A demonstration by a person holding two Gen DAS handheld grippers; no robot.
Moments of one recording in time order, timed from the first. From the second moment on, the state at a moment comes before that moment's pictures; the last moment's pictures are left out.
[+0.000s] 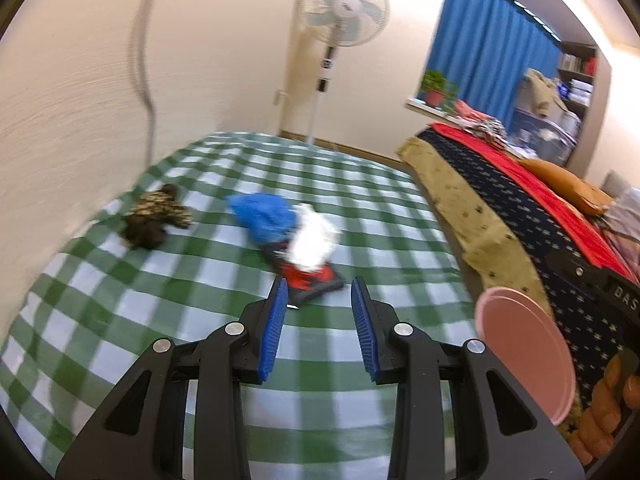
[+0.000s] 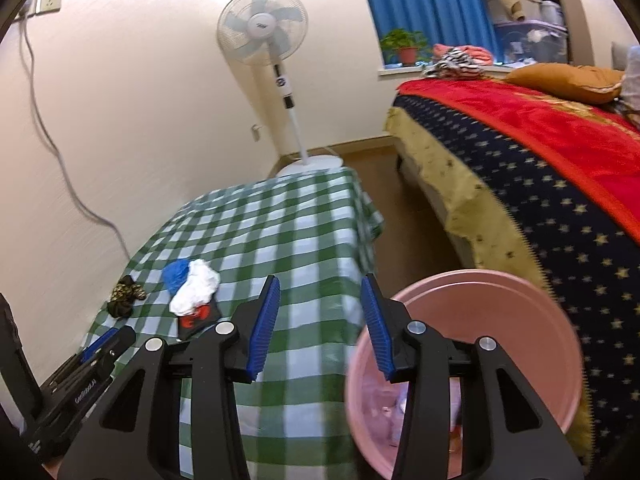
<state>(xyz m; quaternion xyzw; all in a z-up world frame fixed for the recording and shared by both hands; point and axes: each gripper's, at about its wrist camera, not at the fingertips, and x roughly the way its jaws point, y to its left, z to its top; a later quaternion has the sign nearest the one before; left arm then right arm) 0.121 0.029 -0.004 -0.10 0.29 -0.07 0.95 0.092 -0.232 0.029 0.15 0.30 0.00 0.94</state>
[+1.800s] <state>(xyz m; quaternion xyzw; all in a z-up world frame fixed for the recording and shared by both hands) 0.207 0.134 -0.039 -0.18 0.35 0.08 0.92 0.212 -0.103 -0.045 0.10 0.42 0.14 0.89</state>
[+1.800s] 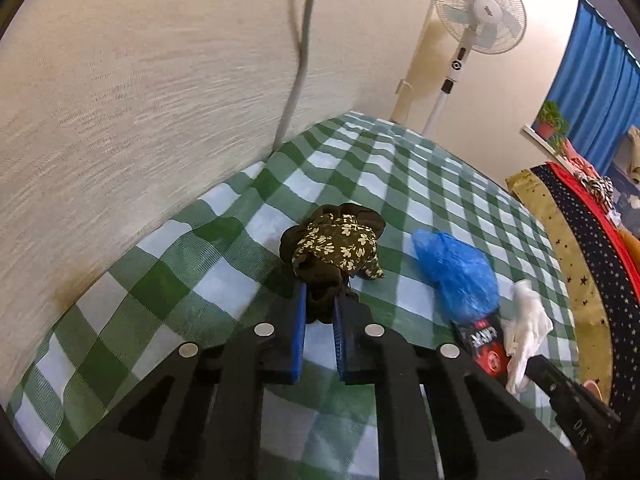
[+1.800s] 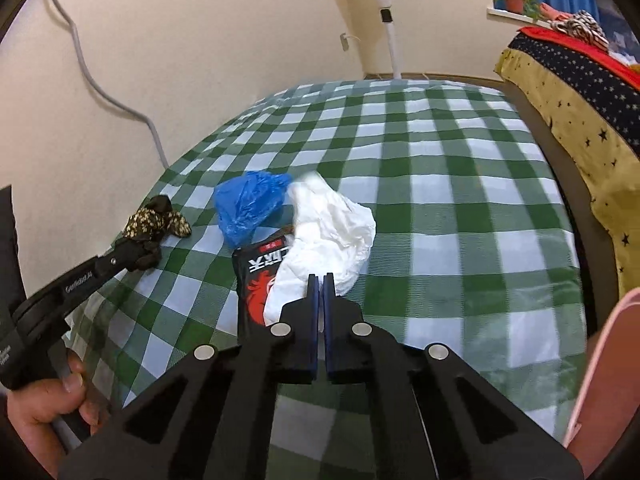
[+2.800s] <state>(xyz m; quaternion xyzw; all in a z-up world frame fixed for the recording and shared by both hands) 0.107 0.069 0.061 -0.12 0.29 -0.01 0.95 0.094 -0.187 0.069 0.11 0.33 0.10 0.93</state>
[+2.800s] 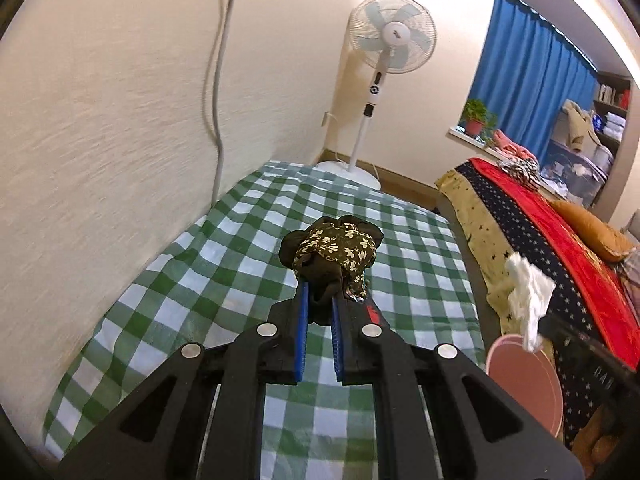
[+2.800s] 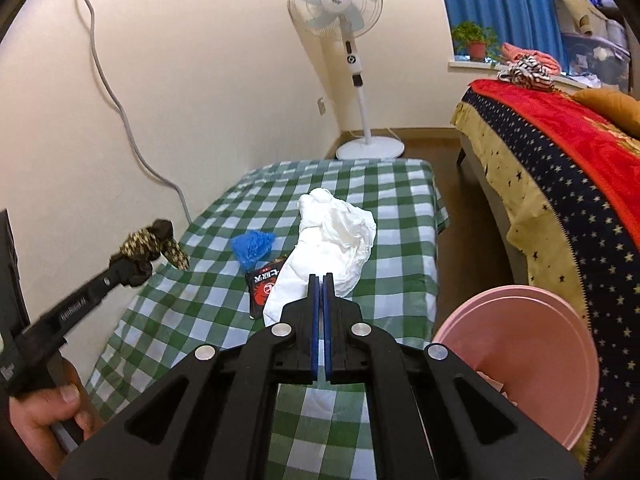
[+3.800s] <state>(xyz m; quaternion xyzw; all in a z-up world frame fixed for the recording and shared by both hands) 0.070 0.020 0.054 -0.08 0.26 -0.08 0.96 0.028 -0.258 0.071 0.10 0.31 0.02 0.94</state>
